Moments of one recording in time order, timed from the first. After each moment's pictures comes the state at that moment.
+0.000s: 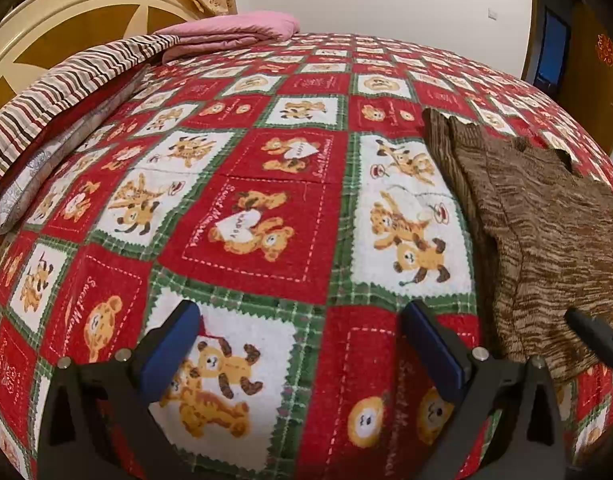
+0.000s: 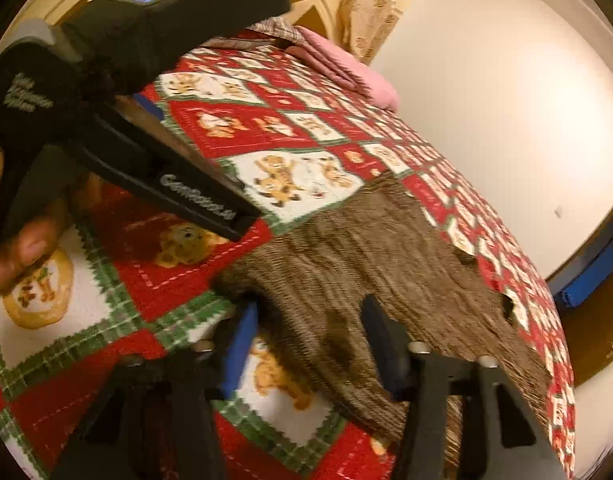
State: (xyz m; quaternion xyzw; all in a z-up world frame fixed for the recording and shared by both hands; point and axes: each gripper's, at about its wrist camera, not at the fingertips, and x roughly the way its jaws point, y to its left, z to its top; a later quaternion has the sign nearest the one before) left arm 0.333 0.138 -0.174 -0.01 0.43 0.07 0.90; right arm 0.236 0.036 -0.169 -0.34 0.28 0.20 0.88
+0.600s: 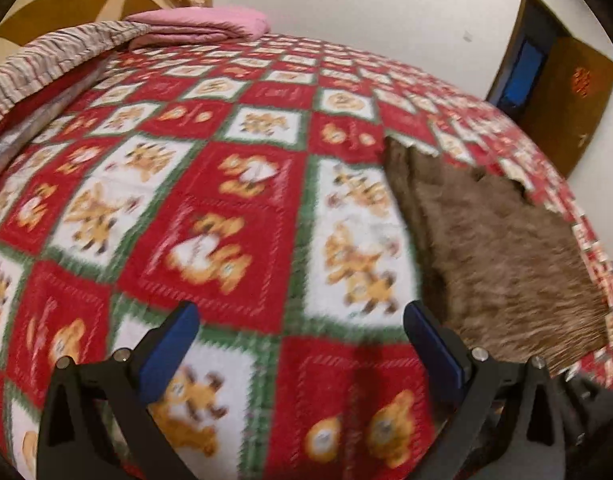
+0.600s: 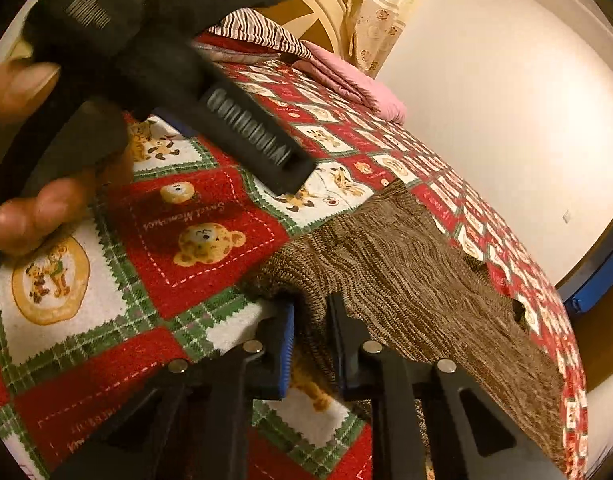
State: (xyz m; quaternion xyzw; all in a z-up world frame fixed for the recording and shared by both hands) left arm 0.352 0.146 -0.156 -0.09 0.43 -0.03 0.90; right arm 0.231 0.031 -0.173 -0.31 0.26 0.22 0.89
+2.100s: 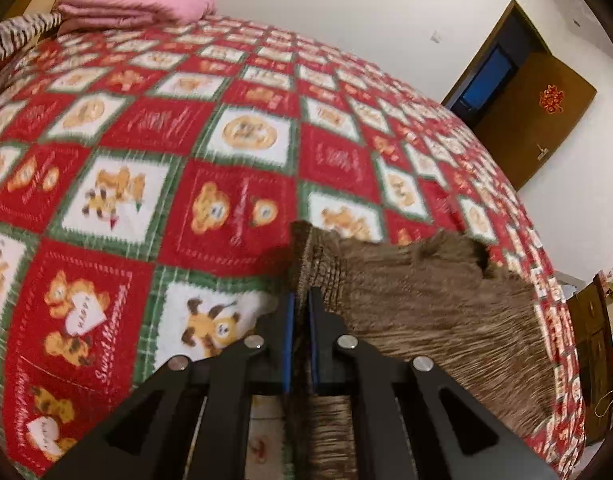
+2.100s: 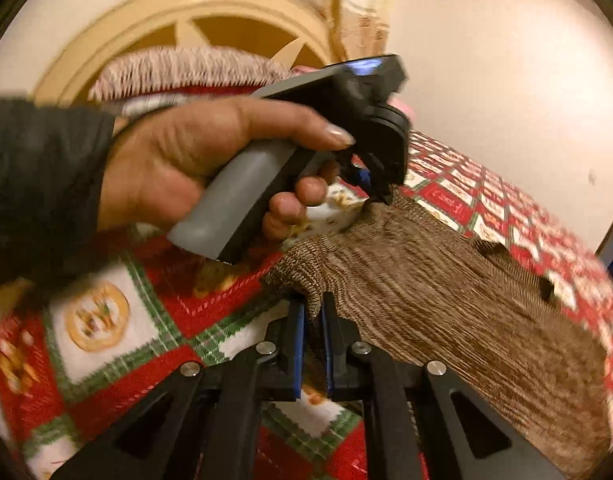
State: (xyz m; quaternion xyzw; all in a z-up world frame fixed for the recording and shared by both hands) left arm 0.476 0.092 -0.134 -0.15 0.45 -0.13 0.87; right arm 0.245 -0.016 -0.142 -0.18 0.26 0.28 0.91
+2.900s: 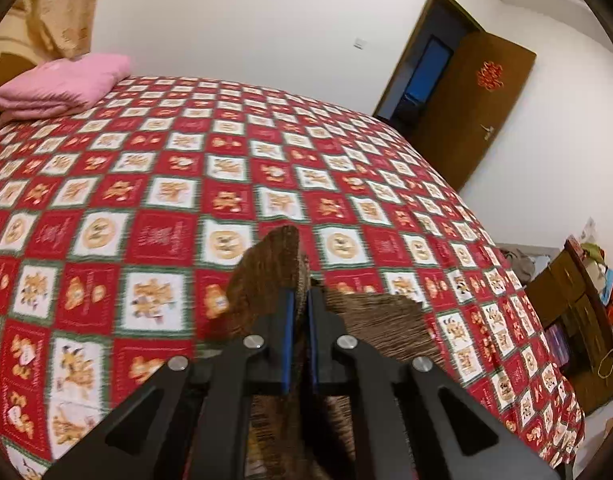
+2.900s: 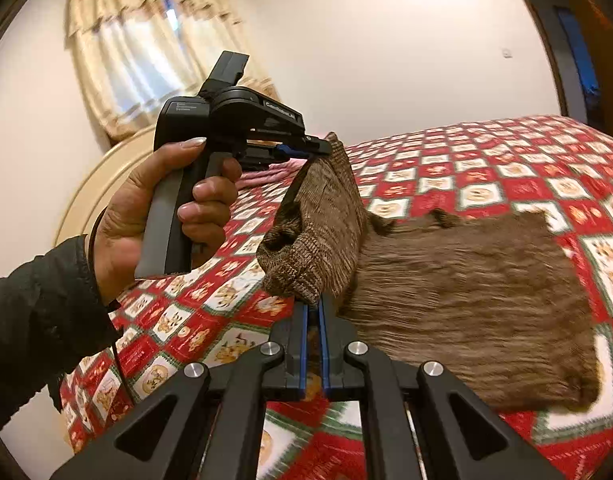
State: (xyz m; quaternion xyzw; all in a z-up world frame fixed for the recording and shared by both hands) left arm 0.451 -0.064 -0.020 -0.09 0.39 -0.21 0.89; right arm 0.218 -0.211 -0.090 0.12 0.24 0.24 0.93
